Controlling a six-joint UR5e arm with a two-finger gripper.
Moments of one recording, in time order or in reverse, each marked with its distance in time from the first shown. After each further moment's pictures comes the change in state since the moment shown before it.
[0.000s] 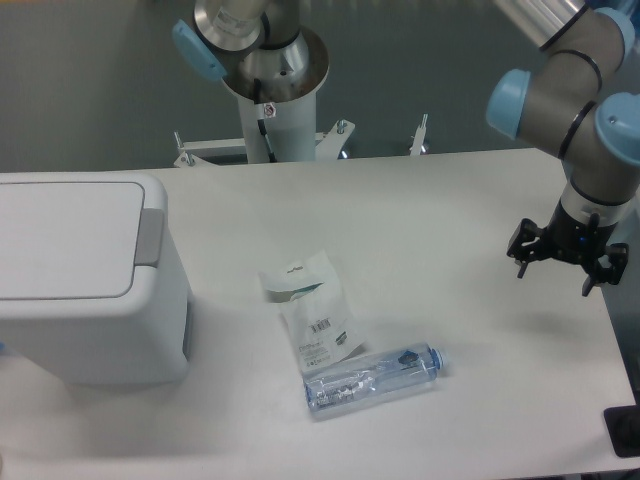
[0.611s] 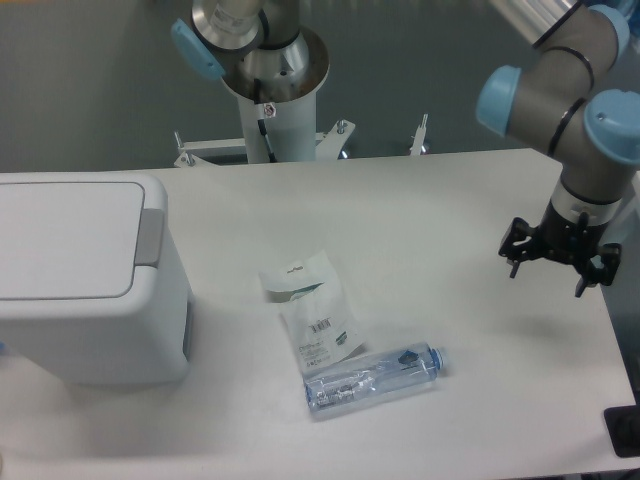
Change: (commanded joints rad) arm -0.051 0.109 -0.070 -0.006 0.009 -0.029
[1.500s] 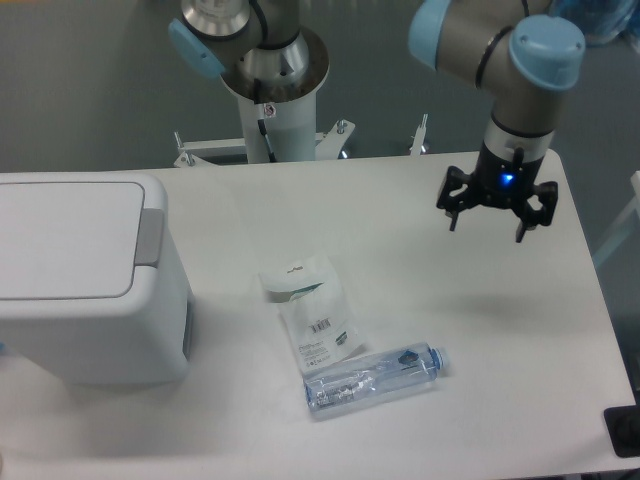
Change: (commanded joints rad) arm -0.060 0.203 -0.024 -0.312 -0.066 -0.291
